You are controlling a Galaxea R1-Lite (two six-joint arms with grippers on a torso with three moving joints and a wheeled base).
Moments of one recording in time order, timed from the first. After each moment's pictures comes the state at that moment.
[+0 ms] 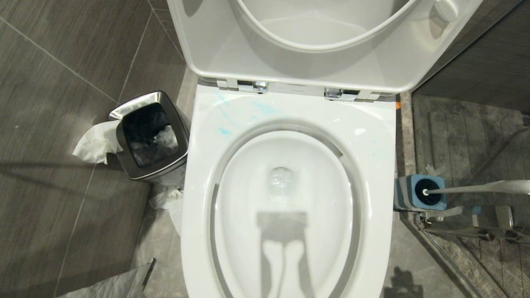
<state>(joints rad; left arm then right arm) -0.44 1.22 -1.63 0.16 -0.22 -0.18 0.00 0.00 0.00 0.01 0.00 0.00</state>
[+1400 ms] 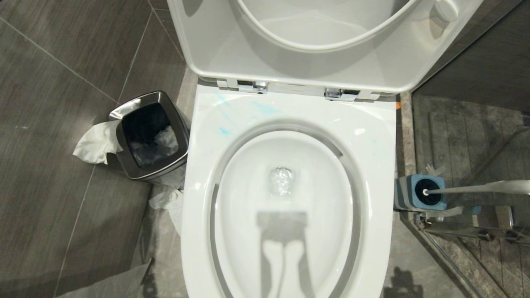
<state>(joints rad) -0.30 1.41 -1.63 -0.21 -0.35 -0.24 0.00 0.00 0.00 0.01 0.00 0.00</state>
